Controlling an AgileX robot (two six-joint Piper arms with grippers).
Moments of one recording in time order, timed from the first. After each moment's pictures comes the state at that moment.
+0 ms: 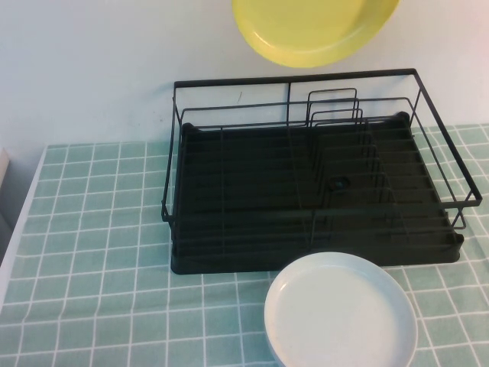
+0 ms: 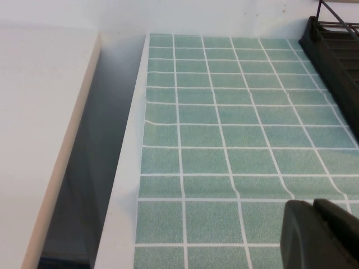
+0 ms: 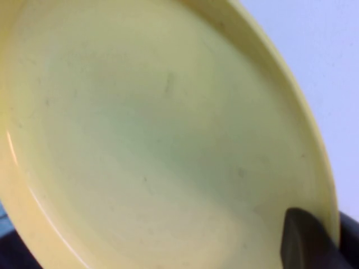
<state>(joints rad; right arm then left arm) 0.16 1.76 -1.82 0.87 0.64 -1.31 0.05 -0.01 0.02 -0.10 0.37 -0.04</state>
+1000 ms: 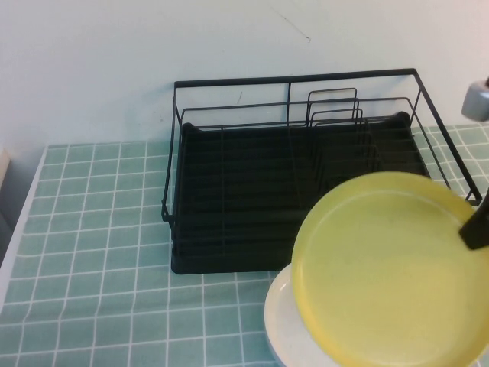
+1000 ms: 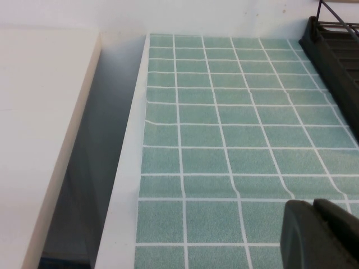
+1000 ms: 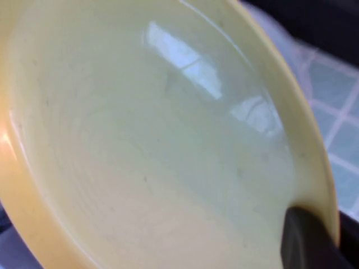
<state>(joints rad) 0.16 1.43 -1.28 0.40 1.29 -0.45 0.05 -0.01 0.02 -0.10 0.37 -0.04</state>
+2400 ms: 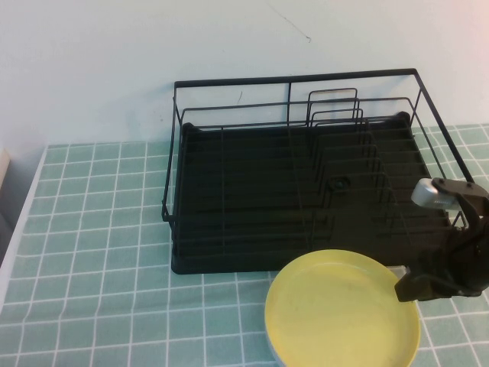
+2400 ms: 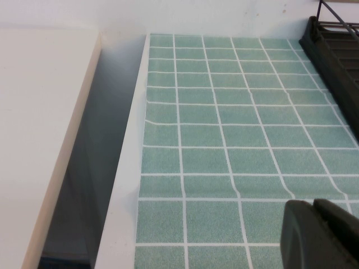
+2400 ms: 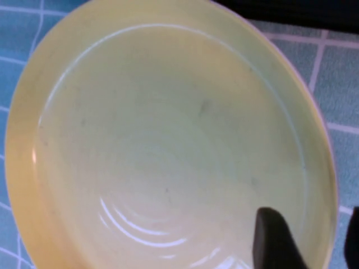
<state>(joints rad) 0.16 1.67 -0.87 0.73 0.73 -0.59 0.05 -0.01 0.02 -0.10 0.37 -0.04</state>
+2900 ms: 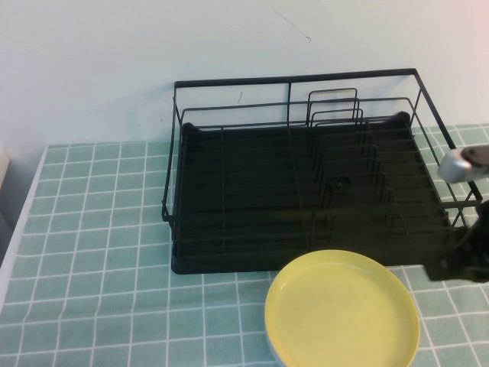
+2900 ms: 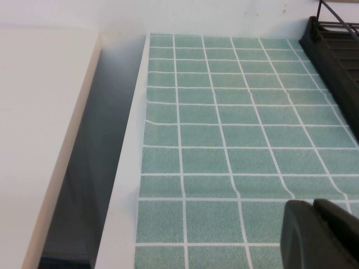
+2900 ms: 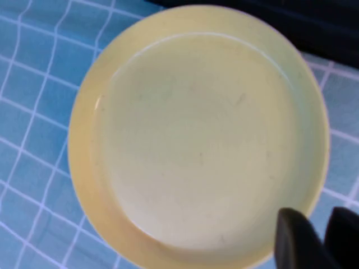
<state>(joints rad) 0.16 1.45 -0.90 0.61 0.85 -0.59 0.05 -0.01 0.02 -0.10 0.37 -0.04</state>
